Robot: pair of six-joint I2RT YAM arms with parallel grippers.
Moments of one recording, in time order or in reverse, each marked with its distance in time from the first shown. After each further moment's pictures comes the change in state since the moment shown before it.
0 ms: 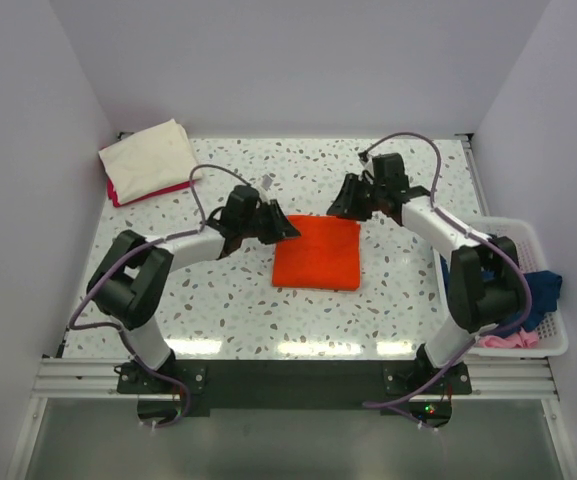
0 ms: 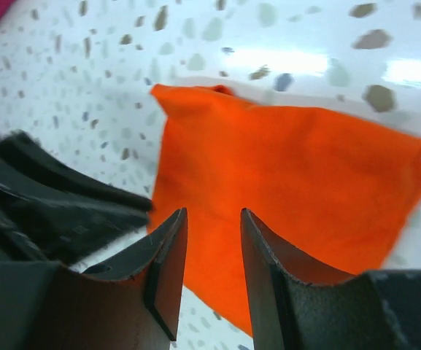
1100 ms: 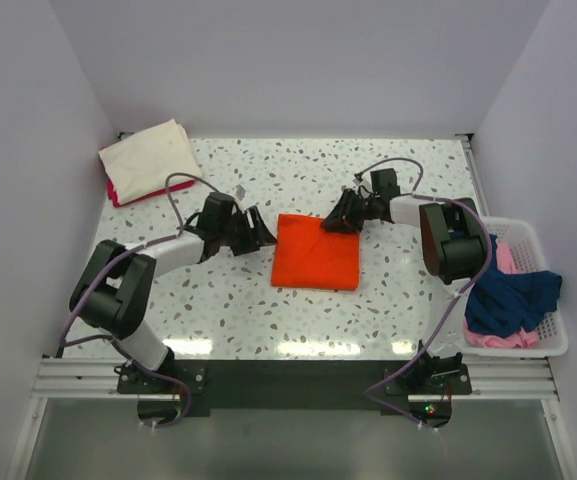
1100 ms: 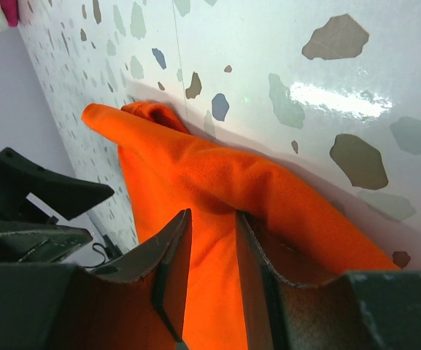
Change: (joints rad) left arm 0.088 -0.109 -0.192 -0.086 -0.008 0.072; right arm -0.088 0.406 0.039 0.250 -0.383 0.155
